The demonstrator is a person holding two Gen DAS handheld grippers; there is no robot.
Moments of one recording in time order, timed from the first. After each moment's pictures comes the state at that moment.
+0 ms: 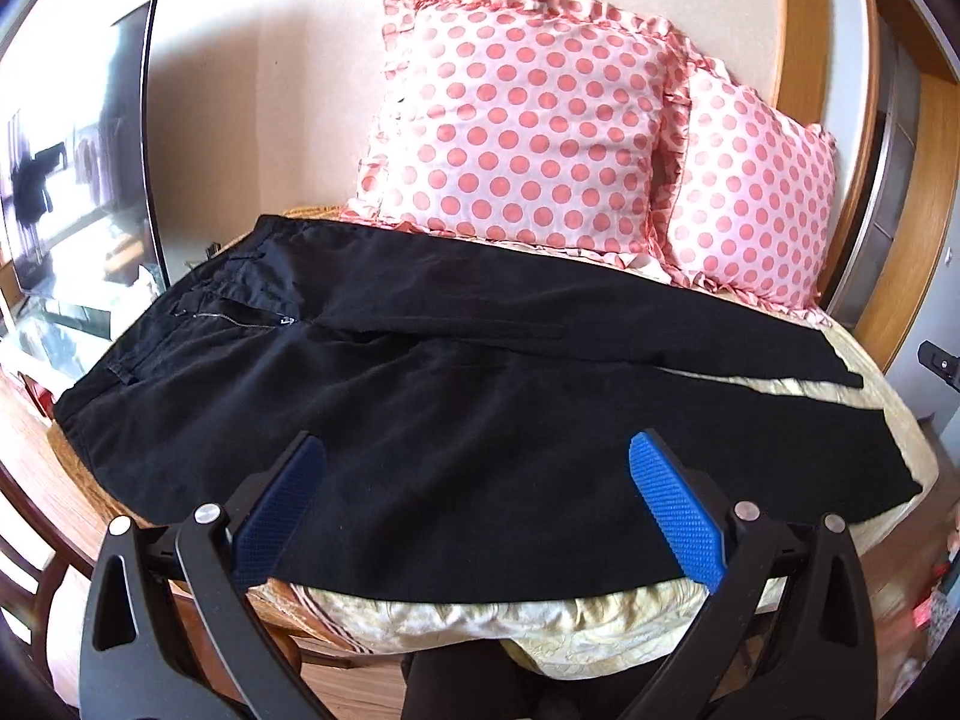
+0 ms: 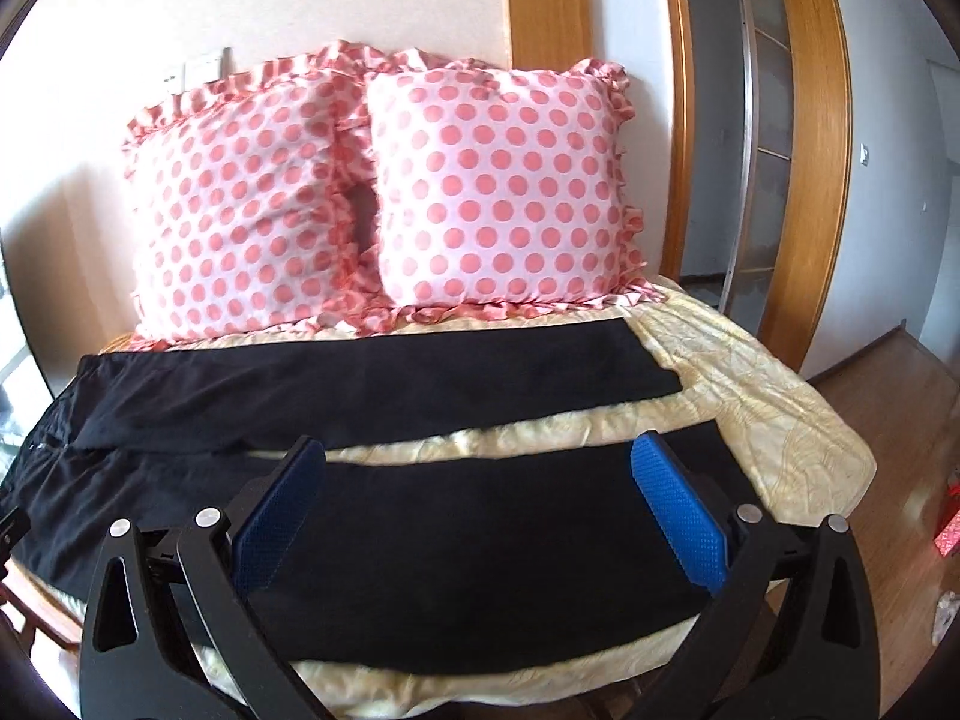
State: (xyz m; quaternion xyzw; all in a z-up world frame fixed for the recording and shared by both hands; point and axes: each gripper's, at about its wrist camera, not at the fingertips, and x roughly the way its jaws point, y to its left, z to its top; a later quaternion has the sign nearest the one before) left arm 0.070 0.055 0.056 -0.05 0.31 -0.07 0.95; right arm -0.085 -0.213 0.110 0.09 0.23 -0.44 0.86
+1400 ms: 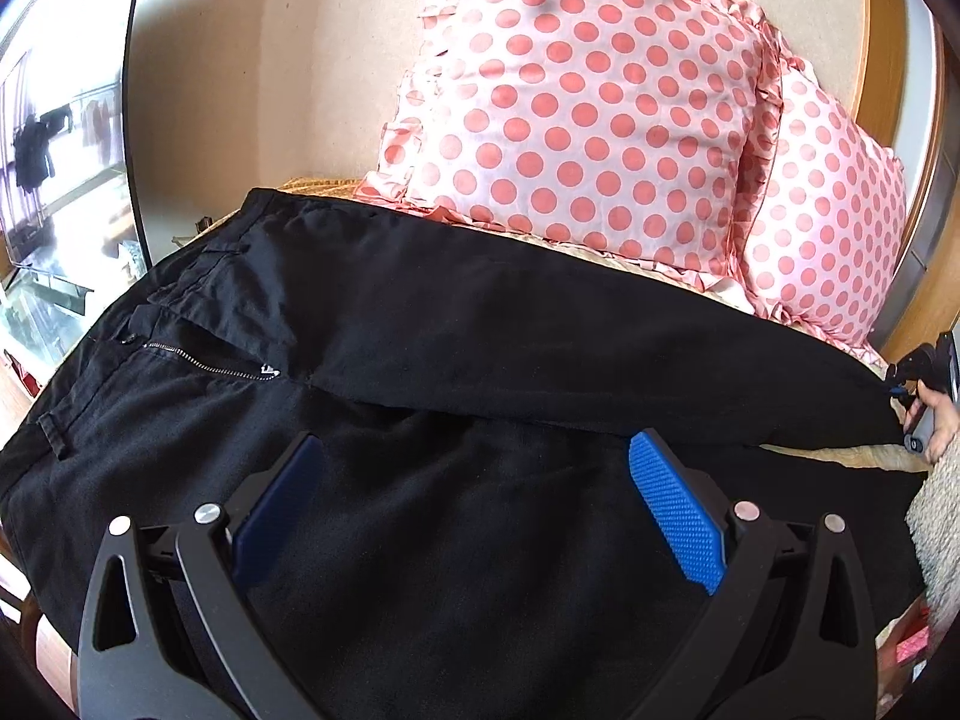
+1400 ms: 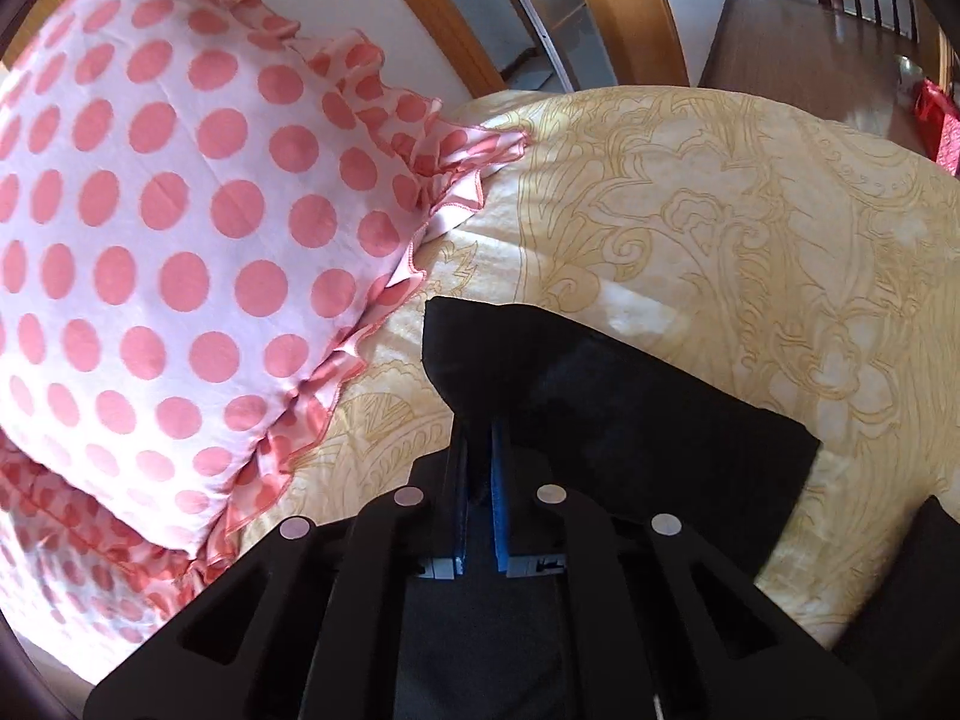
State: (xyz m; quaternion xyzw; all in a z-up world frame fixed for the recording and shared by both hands) left arm 0.184 0.091 0.024 -0.07 0.34 -0.05 0.94; right arm -0.046 -0.523 0.005 0.46 0.16 -0.54 0.69
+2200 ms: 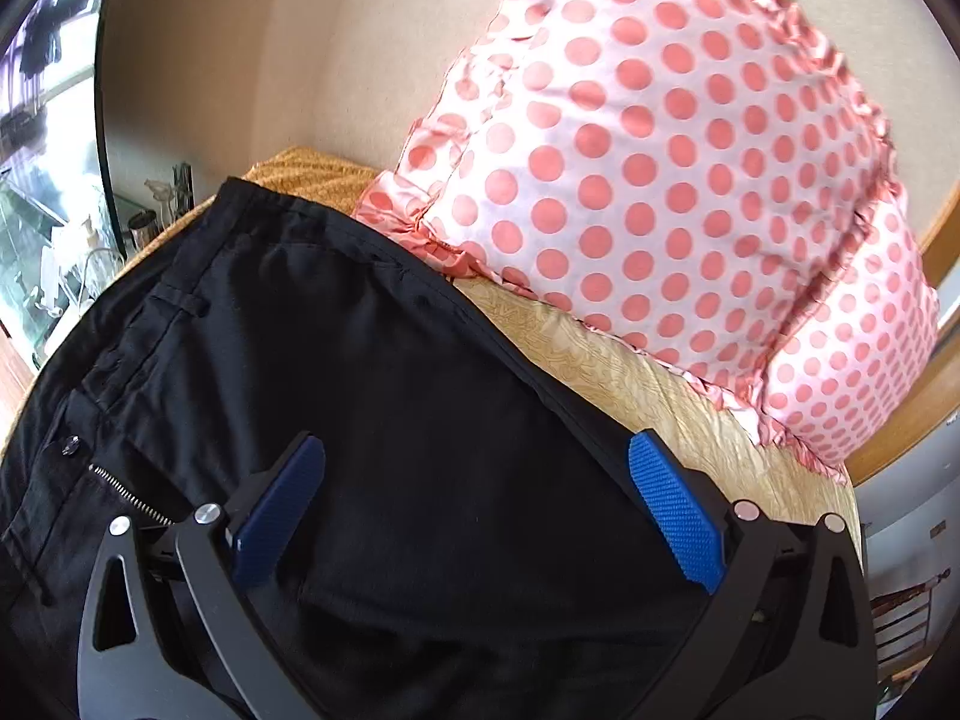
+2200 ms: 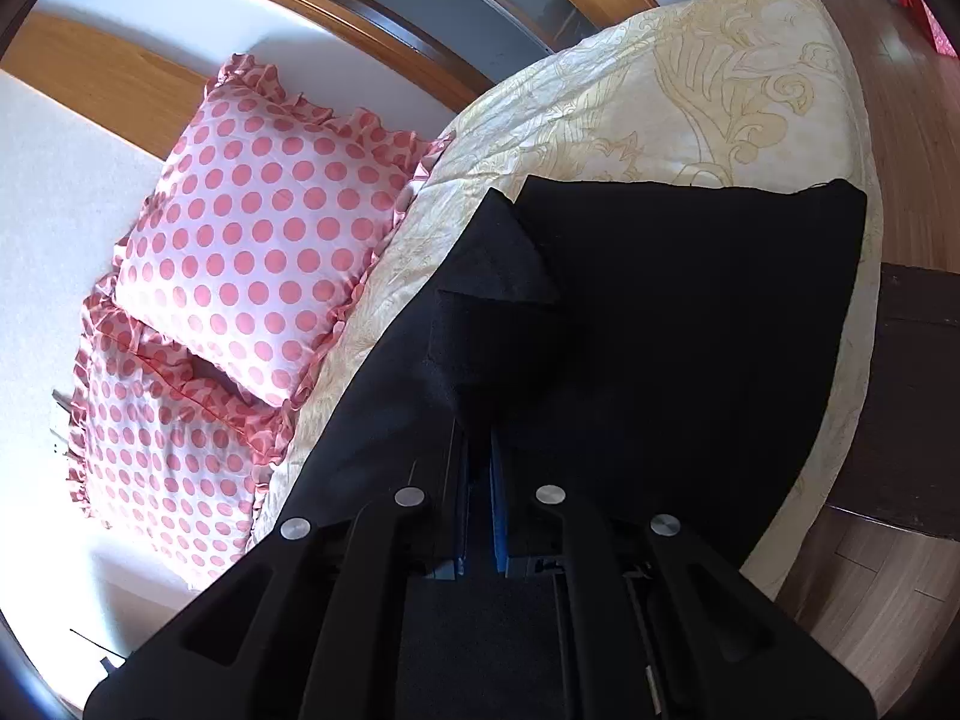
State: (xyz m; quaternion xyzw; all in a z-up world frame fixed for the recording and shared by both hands) left arm 0.347 0.136 0.061 -0.19 0.43 -0.05 0.88; right arm -0.207 -0.330 -0.042 0.51 0.03 -0.45 0.74
